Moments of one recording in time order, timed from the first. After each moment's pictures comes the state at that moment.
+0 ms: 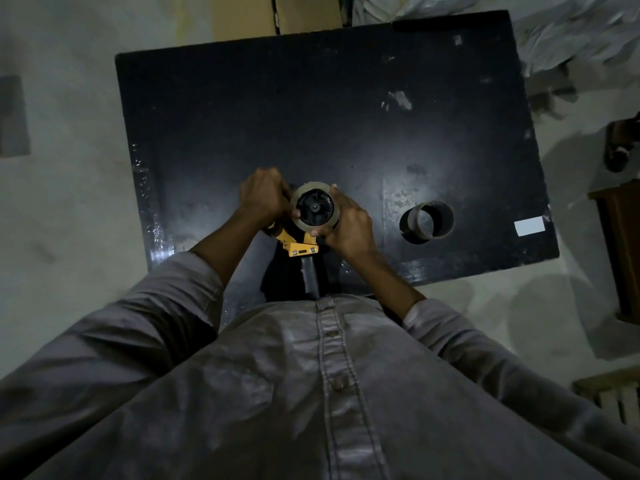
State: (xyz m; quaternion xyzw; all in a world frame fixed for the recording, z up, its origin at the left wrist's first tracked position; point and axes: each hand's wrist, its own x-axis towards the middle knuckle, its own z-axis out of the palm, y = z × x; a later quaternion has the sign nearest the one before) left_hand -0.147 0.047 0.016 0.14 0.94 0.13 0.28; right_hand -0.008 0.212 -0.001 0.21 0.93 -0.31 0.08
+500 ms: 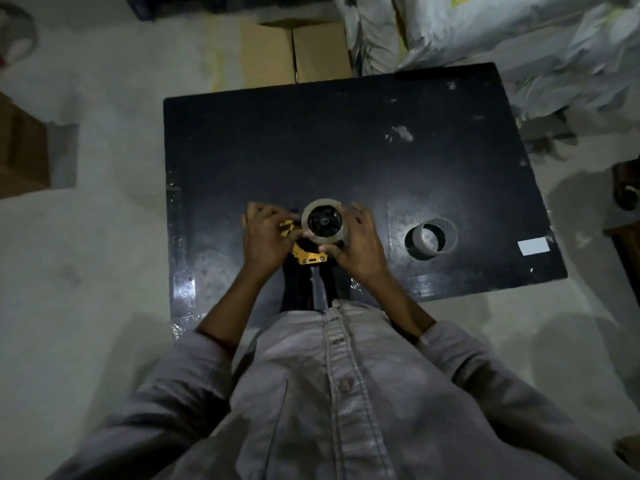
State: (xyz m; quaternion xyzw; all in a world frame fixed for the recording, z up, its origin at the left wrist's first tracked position) left_hand -0.066 0.001 0.014 0.14 0.95 0.28 0.01; right_hand 0.017 0.215 0.017 0.12 0.93 -0.35 0.03
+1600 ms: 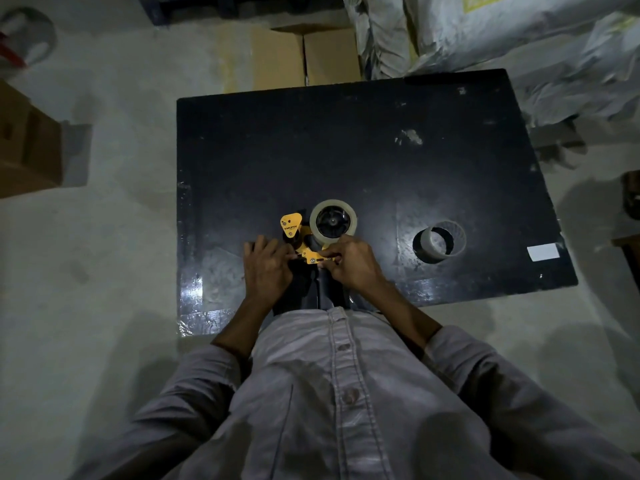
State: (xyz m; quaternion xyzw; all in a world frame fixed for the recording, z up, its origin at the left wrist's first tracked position) left_hand -0.015 -0.037 -0.039 0.22 0.95 0.19 -0.09; right_hand 0.022 0.192 -0.008 0.04 0.94 -0.32 0.07
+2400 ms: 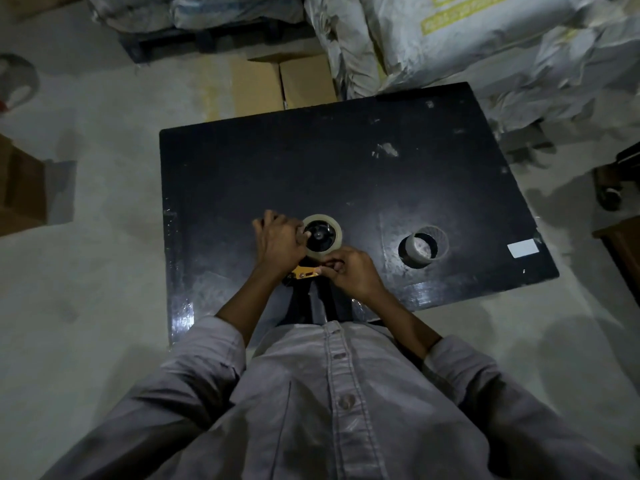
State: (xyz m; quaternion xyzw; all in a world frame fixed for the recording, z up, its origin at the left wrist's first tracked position) left_hand -0.089 0.040 0.004 0.20 0.97 0.15 0.04; right_hand 0.034 0.215 -0.002 0.11 0.90 -0.41 0.05
